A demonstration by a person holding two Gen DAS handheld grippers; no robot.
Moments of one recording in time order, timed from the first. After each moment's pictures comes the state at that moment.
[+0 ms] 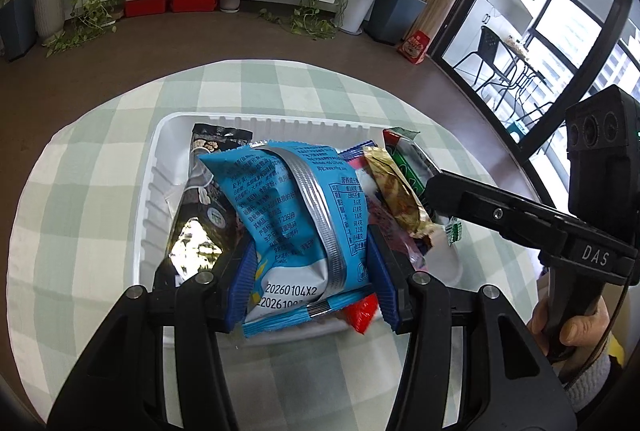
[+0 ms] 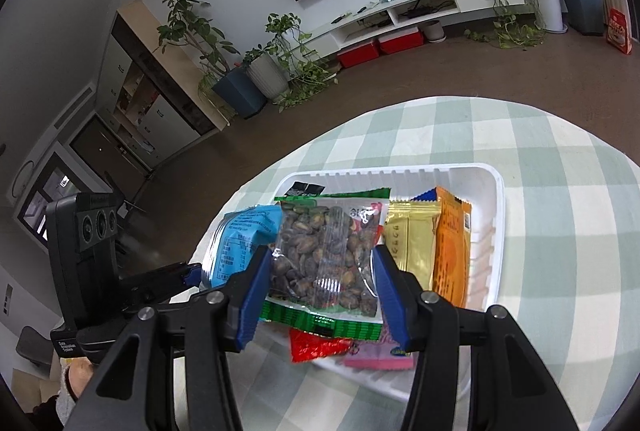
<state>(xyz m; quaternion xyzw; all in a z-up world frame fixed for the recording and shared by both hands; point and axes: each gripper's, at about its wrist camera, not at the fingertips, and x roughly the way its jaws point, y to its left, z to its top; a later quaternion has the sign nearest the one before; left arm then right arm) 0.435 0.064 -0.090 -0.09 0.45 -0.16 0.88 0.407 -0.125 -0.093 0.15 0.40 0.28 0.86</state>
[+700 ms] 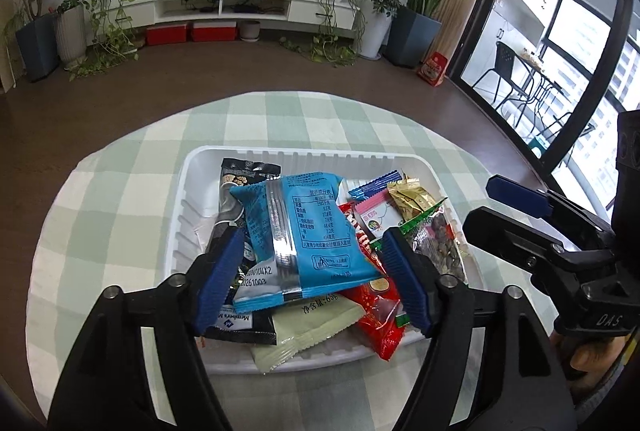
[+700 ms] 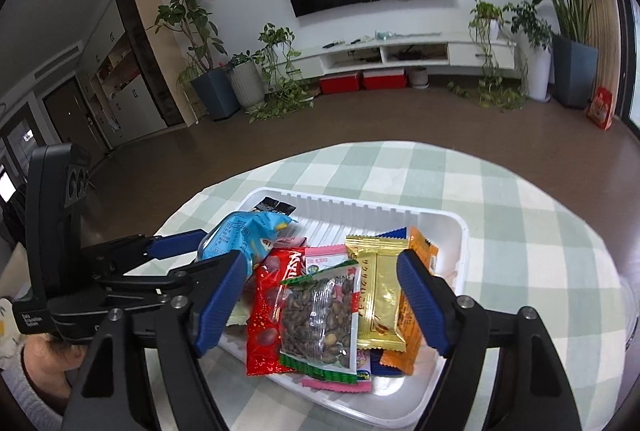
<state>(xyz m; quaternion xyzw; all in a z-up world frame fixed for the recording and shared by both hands) 0.439 0.069 -0.086 -0.07 0.40 -0.12 0.91 0.385 -0.107 -0.077 0.04 0.34 0.23 0.91</state>
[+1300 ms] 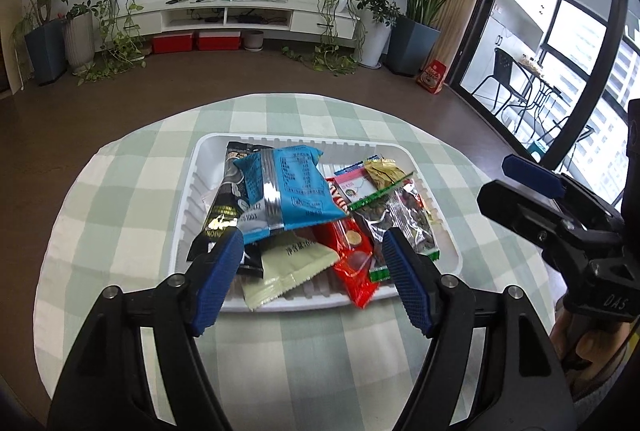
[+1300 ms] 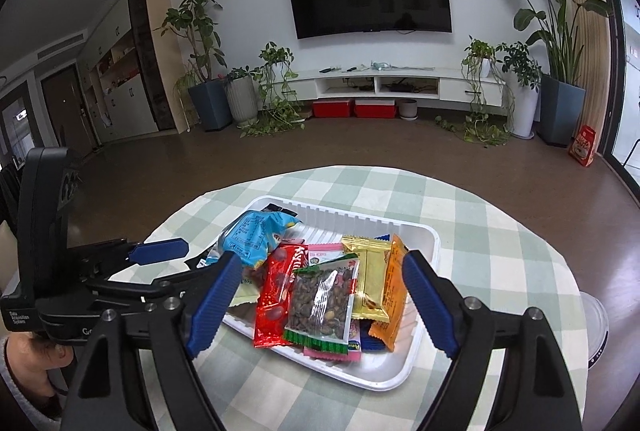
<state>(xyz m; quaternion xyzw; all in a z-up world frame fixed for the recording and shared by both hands) 0.375 0.061 -0.073 -0.06 0.38 -0.11 0.92 0.333 -0.110 -0.053 0.00 0.29 0.20 0.94</state>
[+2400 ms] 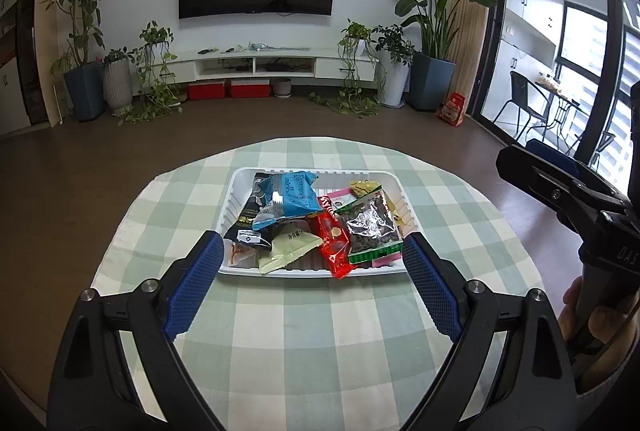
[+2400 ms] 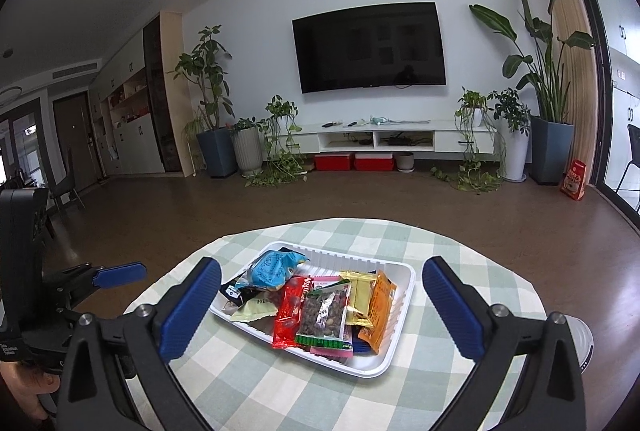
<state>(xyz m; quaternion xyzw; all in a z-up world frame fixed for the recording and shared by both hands) 0.259 0.030 -0.006 -0.03 0.30 -0.04 0.95 0.266 -0.140 -0.009 0.01 0.19 0.21 0.96</state>
